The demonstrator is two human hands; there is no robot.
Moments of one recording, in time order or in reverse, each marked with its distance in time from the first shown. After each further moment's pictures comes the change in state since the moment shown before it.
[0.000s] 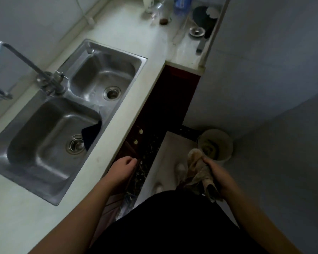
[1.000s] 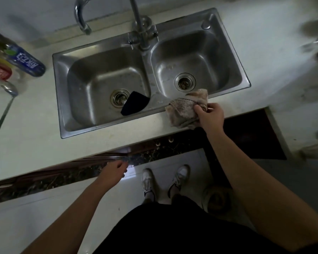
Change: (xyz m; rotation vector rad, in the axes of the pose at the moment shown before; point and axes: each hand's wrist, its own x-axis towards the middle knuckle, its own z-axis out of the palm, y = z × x) left_hand 0.010 -0.005 0.060 -0.633 0.444 -0.642; right_hand 0.160 -0.264 0.296 -0.856 -0.281 -0.665
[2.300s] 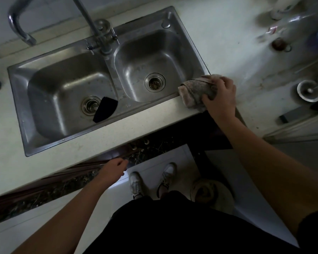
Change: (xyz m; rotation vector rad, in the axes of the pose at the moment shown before) left_hand 0.028 0.067 0.058 0.147 -0.073 0.068; right_hand 0.069 0.003 -0.130 -0.523 0.150 -0.510
